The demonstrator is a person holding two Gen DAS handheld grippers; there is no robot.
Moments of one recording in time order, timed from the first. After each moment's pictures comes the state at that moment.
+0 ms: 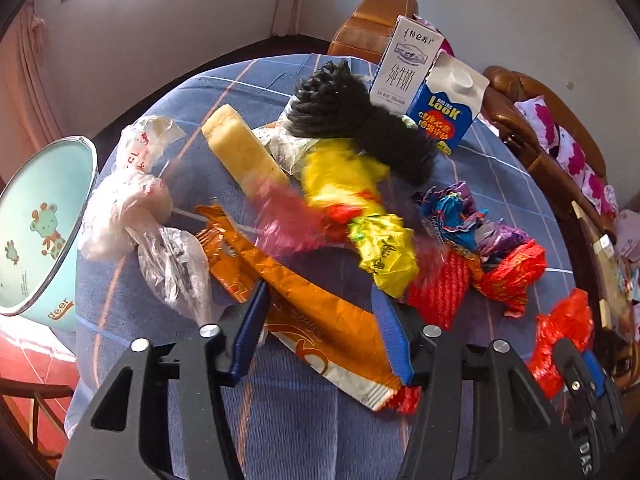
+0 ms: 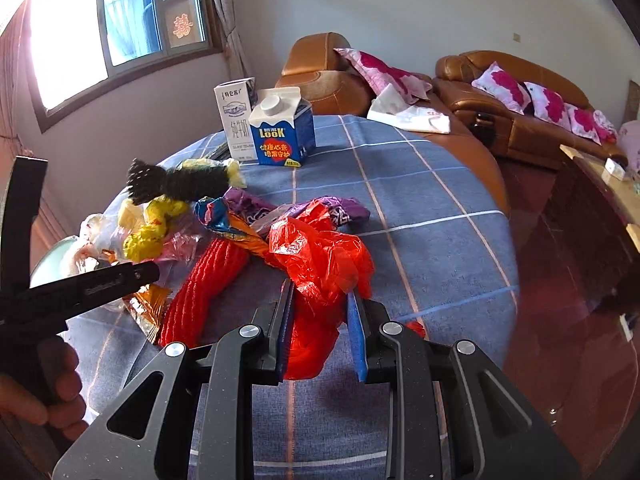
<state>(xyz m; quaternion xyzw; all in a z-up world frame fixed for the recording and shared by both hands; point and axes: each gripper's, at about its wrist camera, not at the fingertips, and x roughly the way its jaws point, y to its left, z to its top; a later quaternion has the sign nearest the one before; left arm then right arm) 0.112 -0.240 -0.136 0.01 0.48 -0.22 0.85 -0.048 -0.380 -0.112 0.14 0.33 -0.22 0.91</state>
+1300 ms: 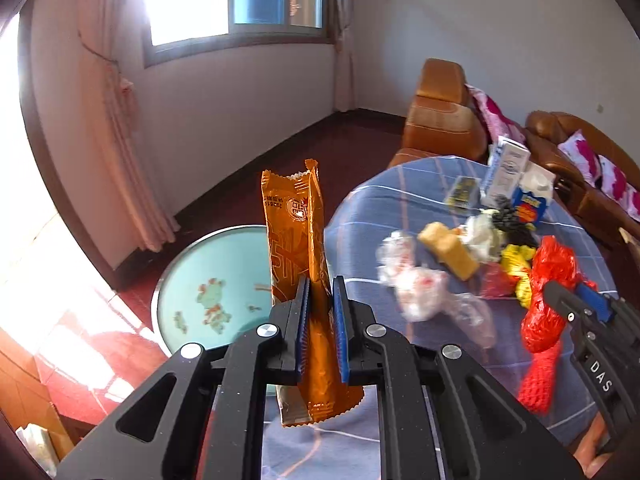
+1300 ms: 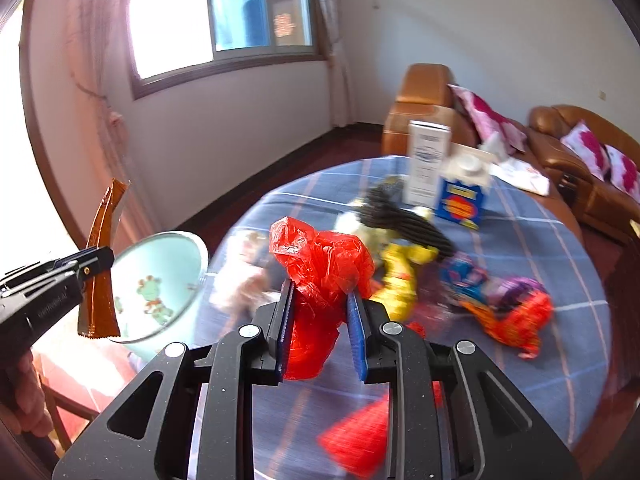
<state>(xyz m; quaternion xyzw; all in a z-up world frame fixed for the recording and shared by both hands) 0.118 -0.050 -0.053 0.04 0.35 -0.12 0.93 0.053 -0.230 -0.063 0.07 0.31 -0.07 0.95</state>
